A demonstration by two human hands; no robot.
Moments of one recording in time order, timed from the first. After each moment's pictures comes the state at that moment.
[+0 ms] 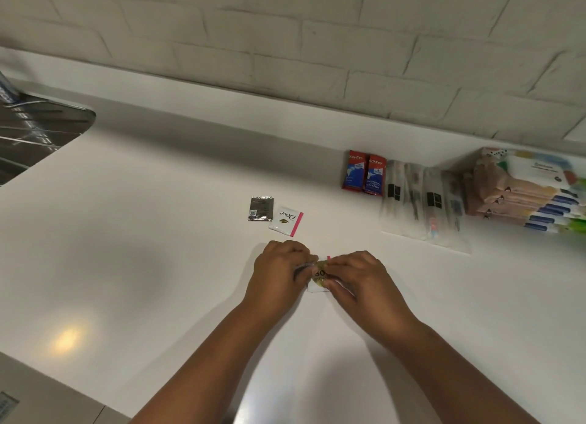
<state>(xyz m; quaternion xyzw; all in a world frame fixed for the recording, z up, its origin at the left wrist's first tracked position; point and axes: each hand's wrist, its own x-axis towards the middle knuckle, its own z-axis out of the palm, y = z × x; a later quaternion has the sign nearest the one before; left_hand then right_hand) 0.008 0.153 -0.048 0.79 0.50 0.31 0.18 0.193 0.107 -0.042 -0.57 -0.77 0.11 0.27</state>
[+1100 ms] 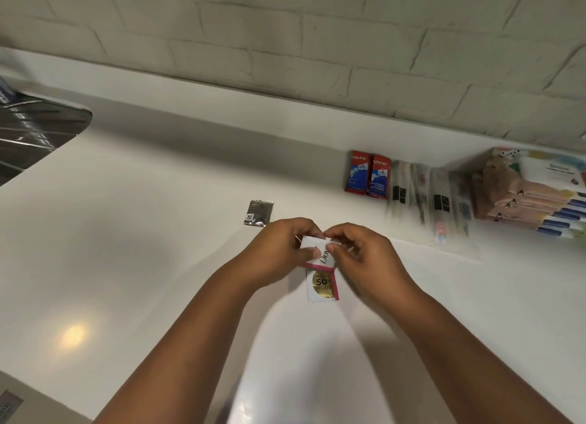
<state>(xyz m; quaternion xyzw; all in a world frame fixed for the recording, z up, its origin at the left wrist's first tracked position) 0.008 0.192 0.022 0.74 0.49 0.20 0.40 0.183 0.147 0.009 -0.62 -0.65 0.28 0.34</state>
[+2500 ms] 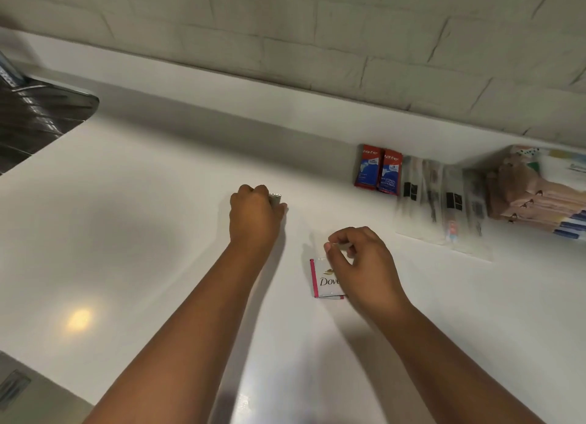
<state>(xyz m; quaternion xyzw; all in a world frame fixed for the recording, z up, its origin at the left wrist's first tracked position) -0.011 0.245 -0.018 0.64 0.71 0.26 0.13 0.162 0.140 -0.012 -0.67 -0.62 0.22 0.34</state>
